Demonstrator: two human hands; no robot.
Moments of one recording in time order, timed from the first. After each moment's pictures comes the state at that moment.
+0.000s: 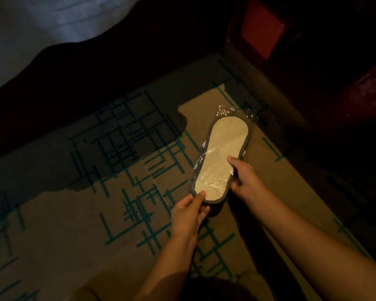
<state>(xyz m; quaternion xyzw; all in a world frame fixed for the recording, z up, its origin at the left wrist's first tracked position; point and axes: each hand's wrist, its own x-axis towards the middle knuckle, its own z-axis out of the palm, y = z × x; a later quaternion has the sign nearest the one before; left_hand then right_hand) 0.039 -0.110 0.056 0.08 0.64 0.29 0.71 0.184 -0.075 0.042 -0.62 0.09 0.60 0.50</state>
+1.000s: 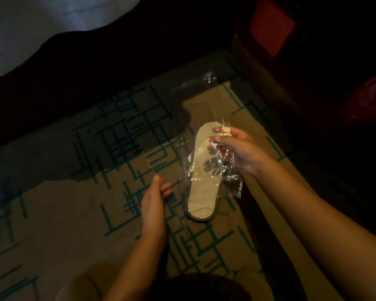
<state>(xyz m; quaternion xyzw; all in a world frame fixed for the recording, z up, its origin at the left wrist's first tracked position) -0.019 -0.100 0.059 0.23 0.68 0.33 0.61 0.192 -0.035 0.093 -0.57 -0.18 0.68 0.43</state>
